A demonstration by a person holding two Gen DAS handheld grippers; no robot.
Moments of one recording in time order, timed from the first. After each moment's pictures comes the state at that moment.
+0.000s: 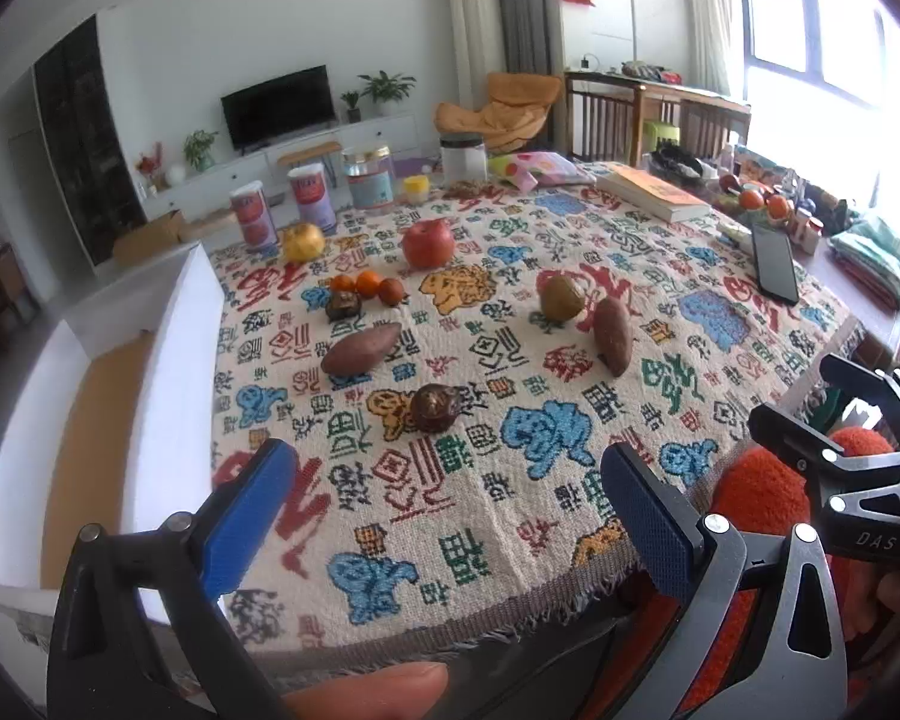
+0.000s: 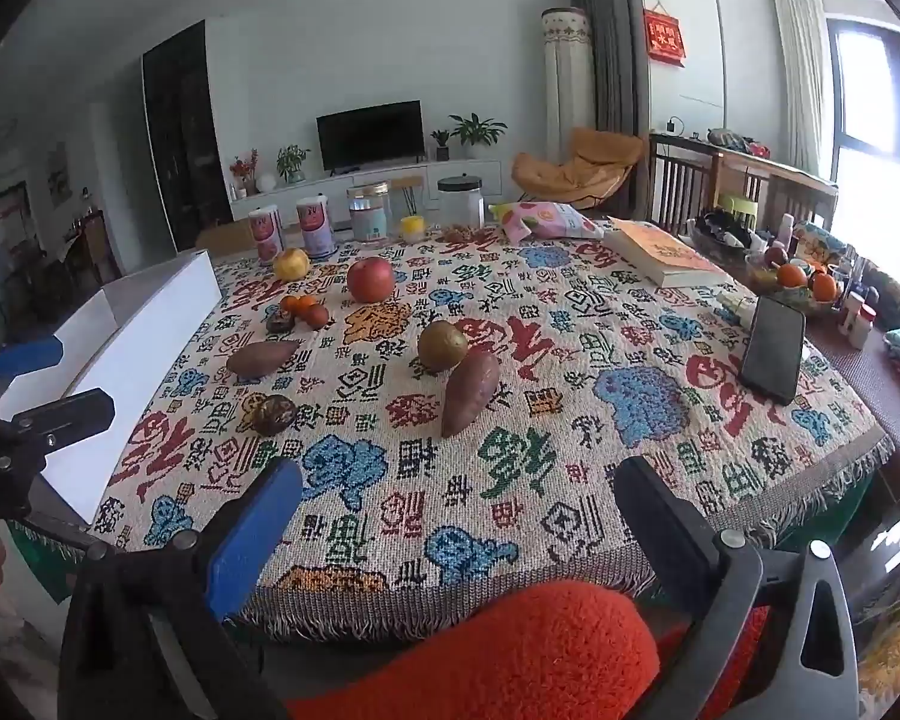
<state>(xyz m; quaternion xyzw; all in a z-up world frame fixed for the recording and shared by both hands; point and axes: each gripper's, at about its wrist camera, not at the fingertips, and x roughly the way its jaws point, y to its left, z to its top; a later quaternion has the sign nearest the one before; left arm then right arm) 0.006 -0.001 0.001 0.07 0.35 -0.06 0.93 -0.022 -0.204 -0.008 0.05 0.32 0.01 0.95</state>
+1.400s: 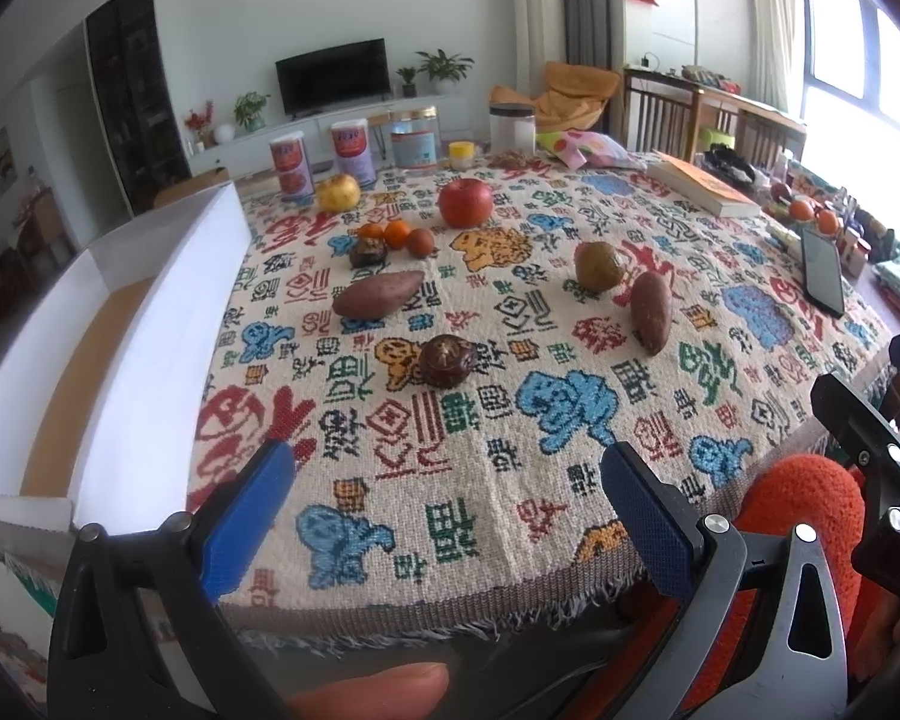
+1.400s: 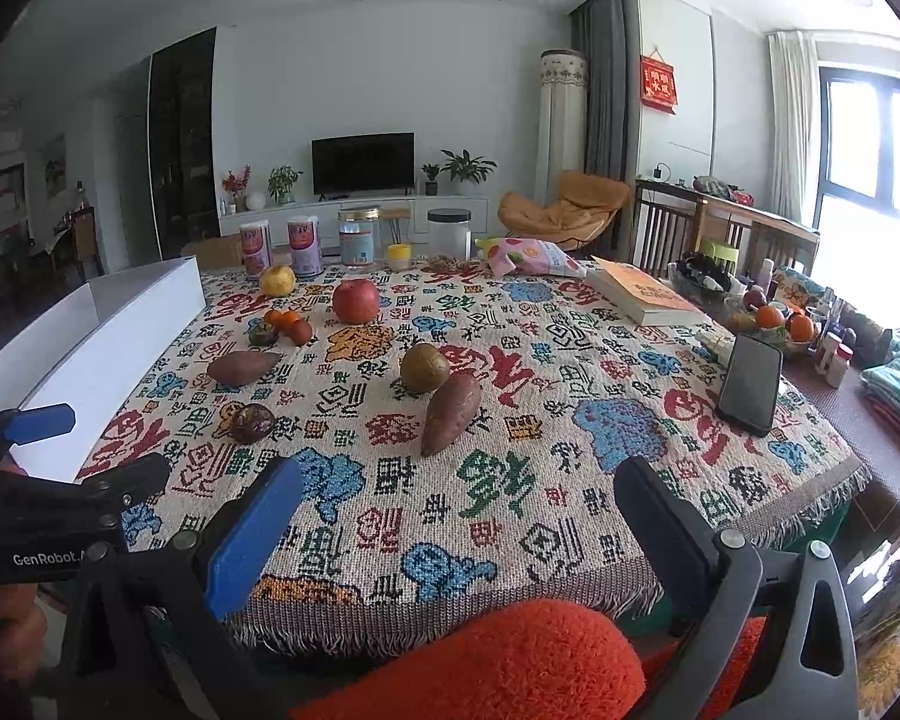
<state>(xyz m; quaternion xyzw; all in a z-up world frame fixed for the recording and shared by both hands) 0.002 -0.008 -0.033 0.04 0.37 0.00 0.93 -0.034 -0.195 -0.016 -0.01 0.28 -0.02 0.96</state>
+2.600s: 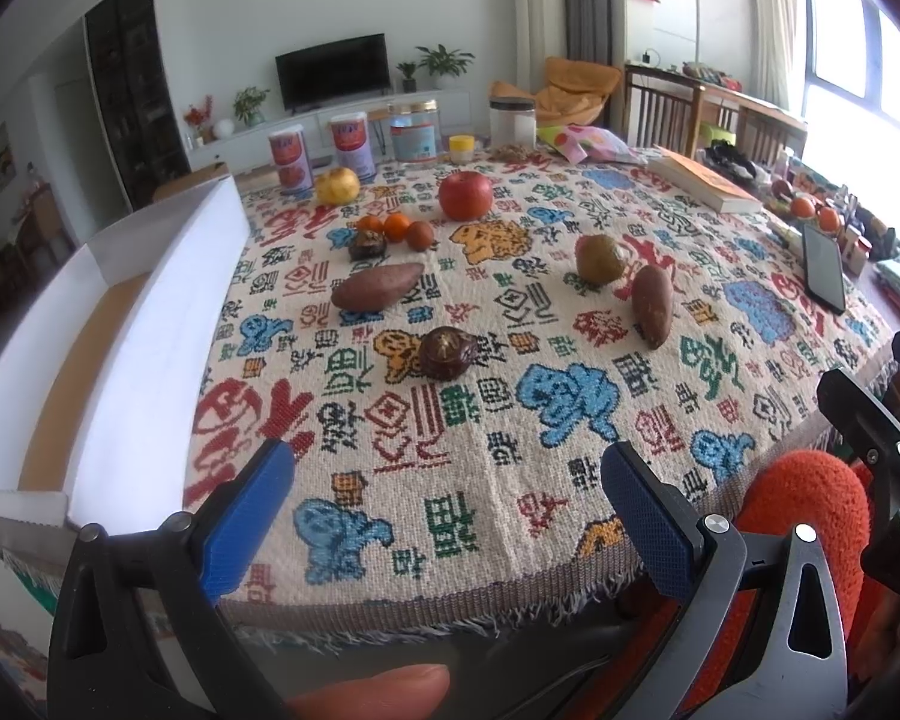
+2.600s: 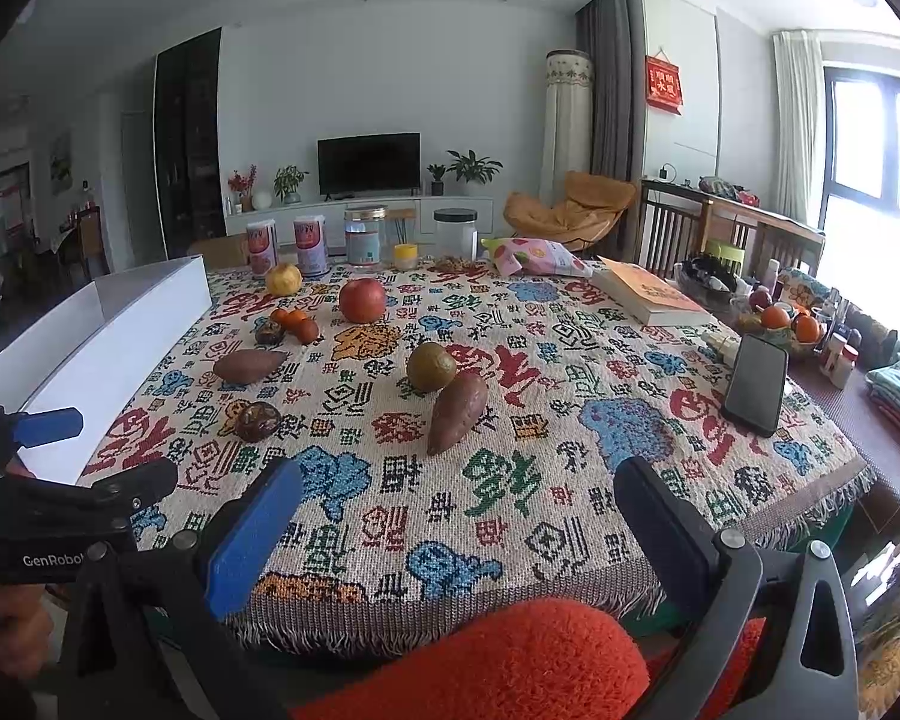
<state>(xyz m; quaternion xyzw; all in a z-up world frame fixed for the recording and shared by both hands) 0.002 -0.008 -0.038 0.04 0.37 0.00 0.93 -0.036 -0.194 -0.017 -0.01 0.28 -0.01 0.96</state>
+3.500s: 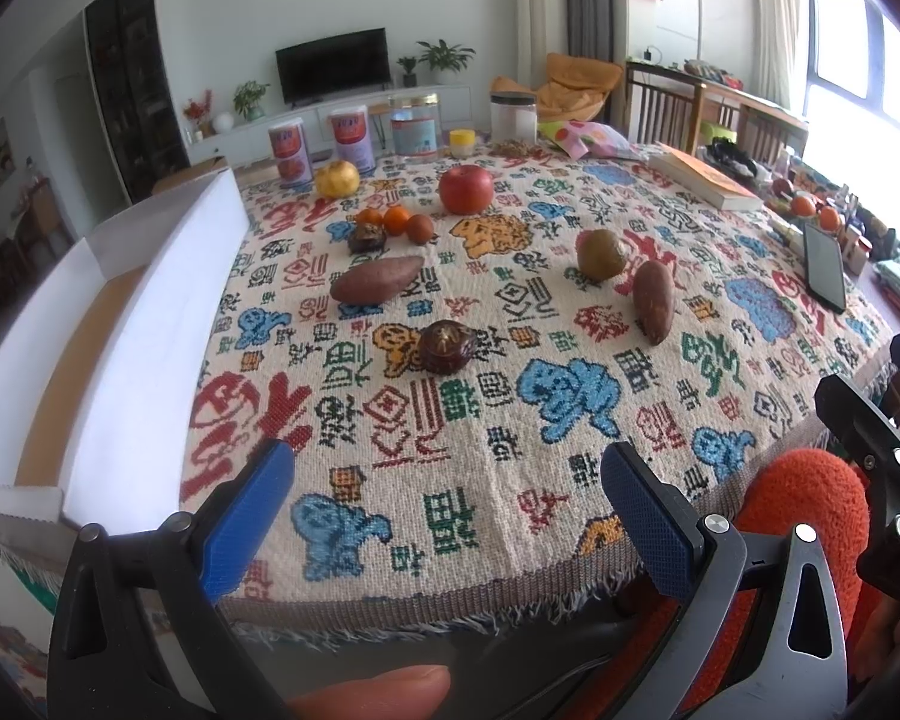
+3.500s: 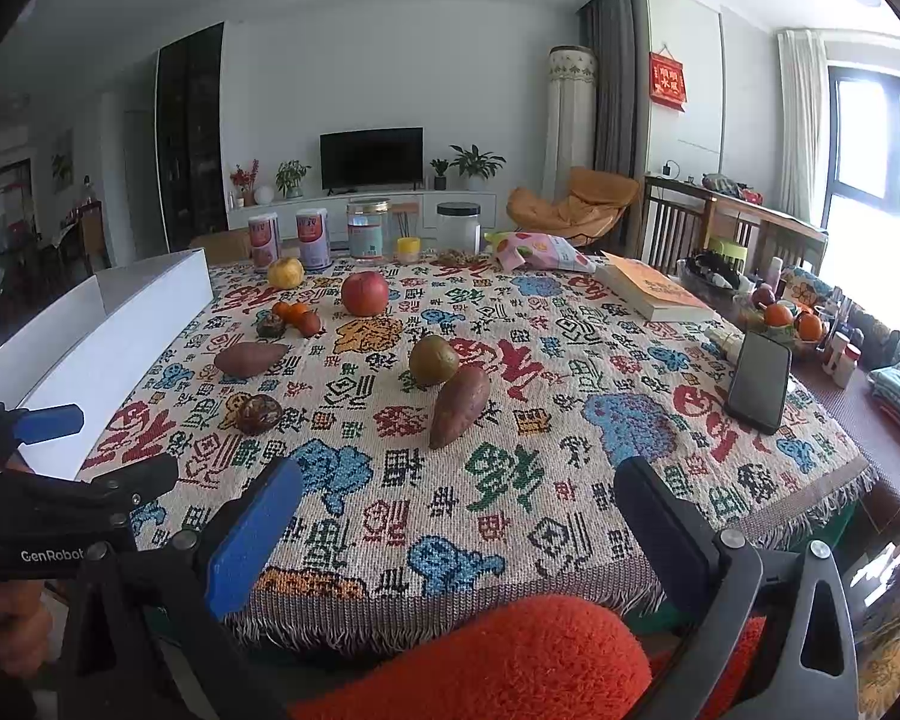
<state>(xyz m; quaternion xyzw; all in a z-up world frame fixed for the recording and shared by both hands) 0.001 -0.009 -0.040 0.03 0.38 0.00 0.93 -0.034 -0.193 -0.020 -0.01 0.28 -0.01 0.96</state>
